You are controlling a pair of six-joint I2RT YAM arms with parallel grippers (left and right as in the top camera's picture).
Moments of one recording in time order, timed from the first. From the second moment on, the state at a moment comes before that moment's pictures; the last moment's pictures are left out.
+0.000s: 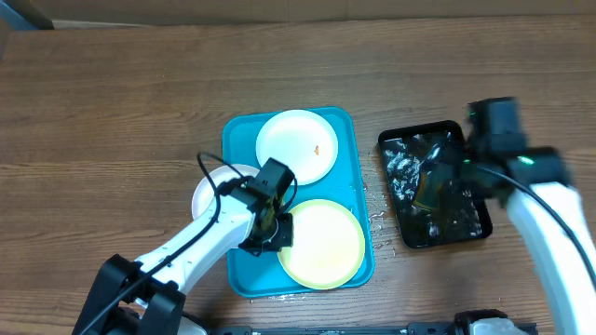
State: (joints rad) left arm -0.53 1.54 0.85 -0.86 0.18 -0.53; right arm 0.08 1.28 1.16 -0.99 -0.05 0.49
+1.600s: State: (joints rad) left arm -1.07 1.86 1.66 -0.50 -0.95 -0.21; right arm -0.09 1.08 1.21 -1.20 -0.12 0.49
